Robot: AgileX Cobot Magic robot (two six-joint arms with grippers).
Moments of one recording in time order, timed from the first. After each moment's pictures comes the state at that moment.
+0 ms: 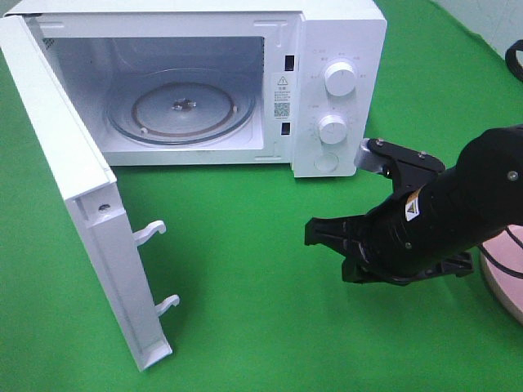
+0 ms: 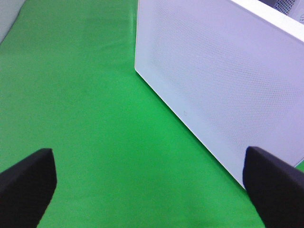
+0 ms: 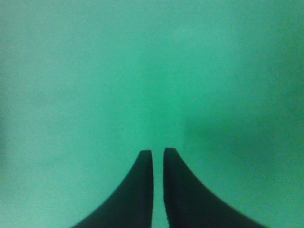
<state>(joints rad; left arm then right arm) 0.05 0.00 -0.51 -0.17 1.07 0.07 0.57 1.61 -0.64 0.12 0.22 0.47</state>
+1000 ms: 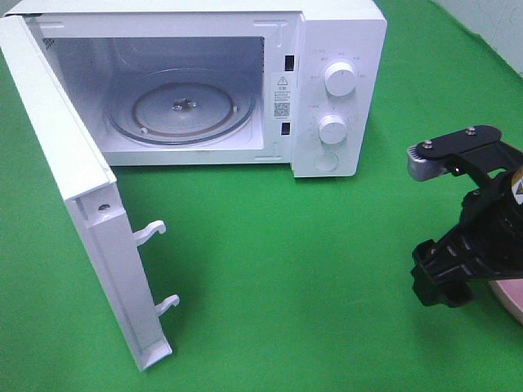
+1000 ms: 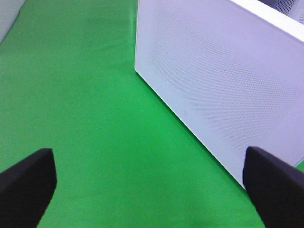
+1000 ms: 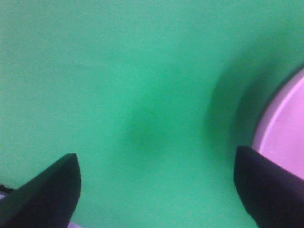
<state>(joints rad) 0.05 0.00 -0.51 -0.17 1.07 0.07 0.43 1.37 -0.65 -0.14 0.63 0.11</state>
